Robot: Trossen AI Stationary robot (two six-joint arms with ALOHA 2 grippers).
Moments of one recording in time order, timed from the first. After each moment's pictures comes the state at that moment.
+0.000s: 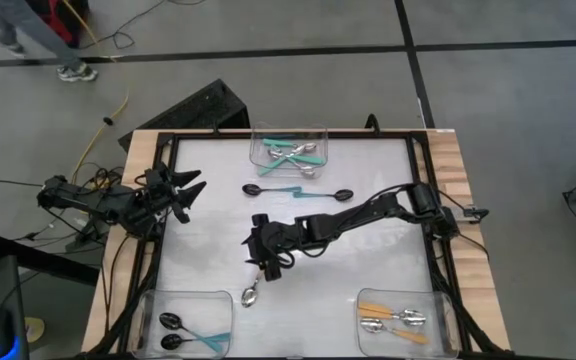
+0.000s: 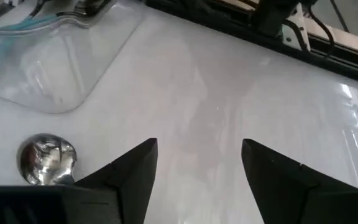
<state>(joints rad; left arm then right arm) -0.27 0.25 0.35 -0.06 -0.82 -0.23 0.17 2.13 1.55 0.04 0.07 -0.22</state>
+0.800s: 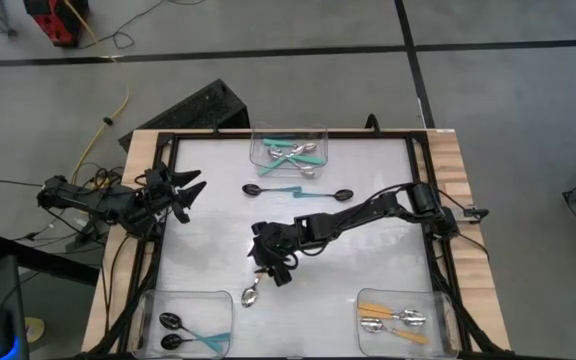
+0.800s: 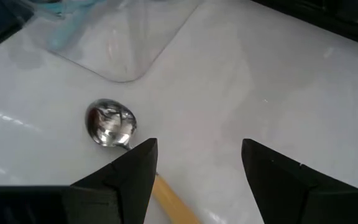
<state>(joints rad) -0.28 0.25 0.35 -0.06 -0.82 -0.23 0.16 2.13 1.55 -0.05 -0.13 -0.27</state>
